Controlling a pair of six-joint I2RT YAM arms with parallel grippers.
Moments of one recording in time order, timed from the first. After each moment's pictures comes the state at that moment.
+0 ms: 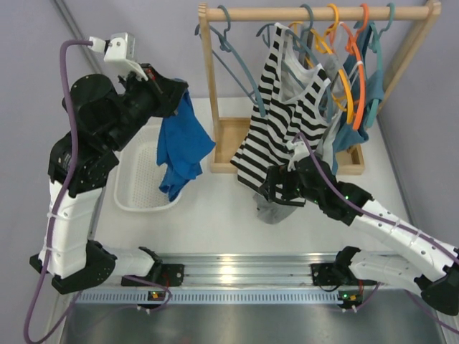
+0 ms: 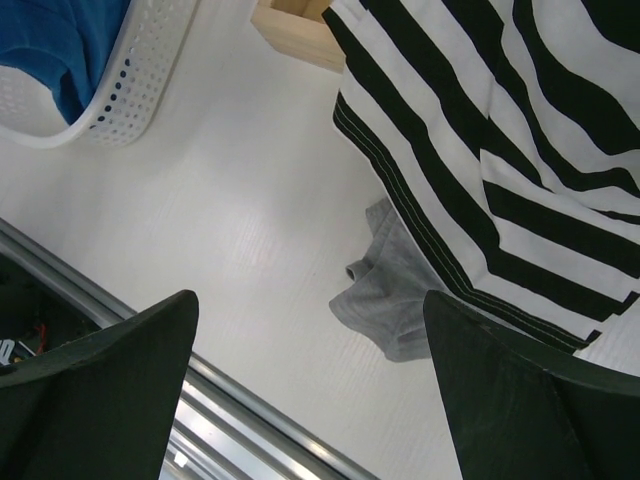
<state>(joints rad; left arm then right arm) -0.60 1.29 2.11 -0.82 -0.15 -0.36 0.81 0.97 0.88 -0.47 0.10 0.47</state>
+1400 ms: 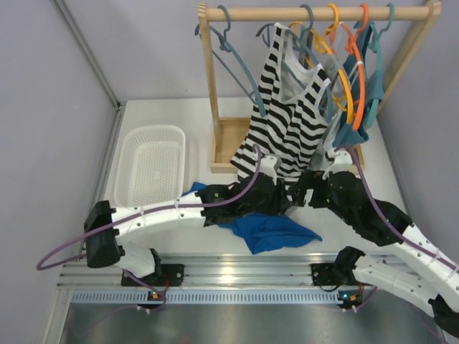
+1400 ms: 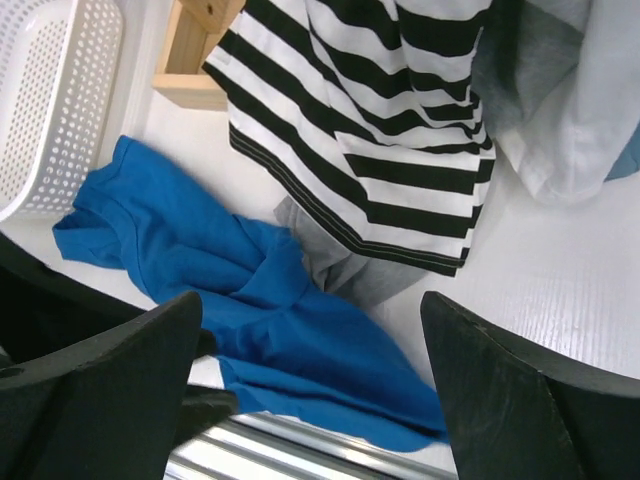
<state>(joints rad) -1.25 1.51 1.27 -0.32 -0.22 -0.79 0.81 0.66 0.88 -0.74 0.38 0.57</state>
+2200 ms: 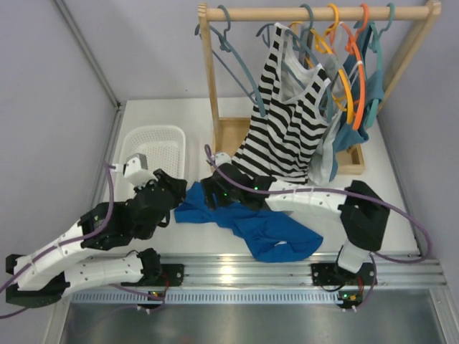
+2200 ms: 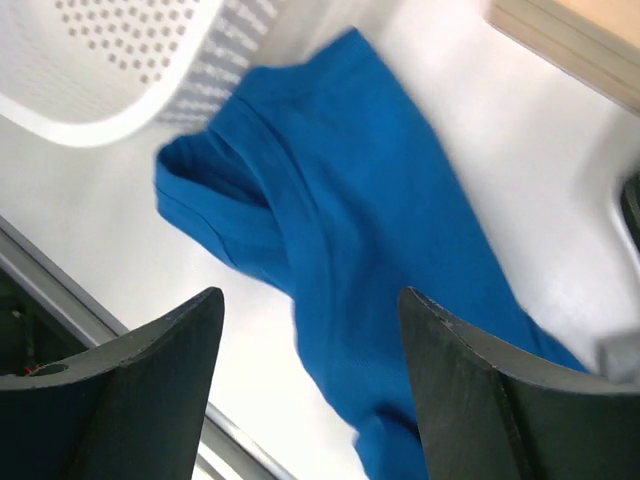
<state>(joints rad) -1.17 0.75 1.08 -0.99 -0.89 -1.16 1.09 1.64 1.18 -0.26 0.18 0.53</state>
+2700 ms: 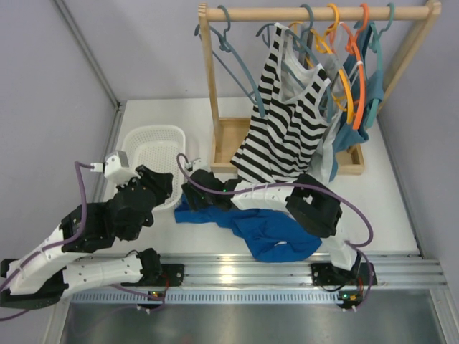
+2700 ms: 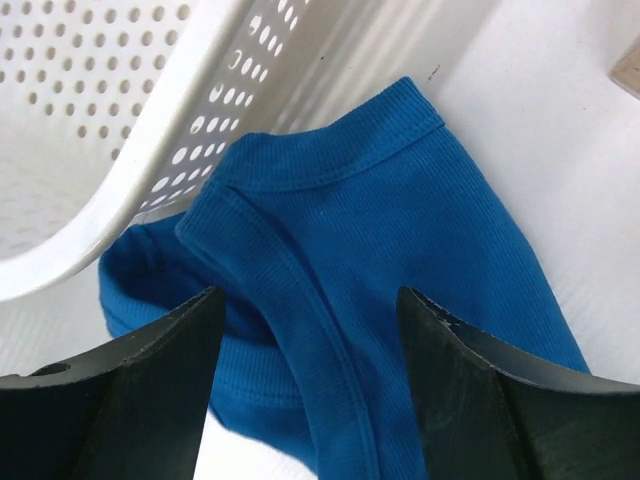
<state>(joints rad) -1.17 0.71 1.20 -1.07 -1.00 -1.12 1.13 2.07 1.46 -0.16 0.22 0.50</state>
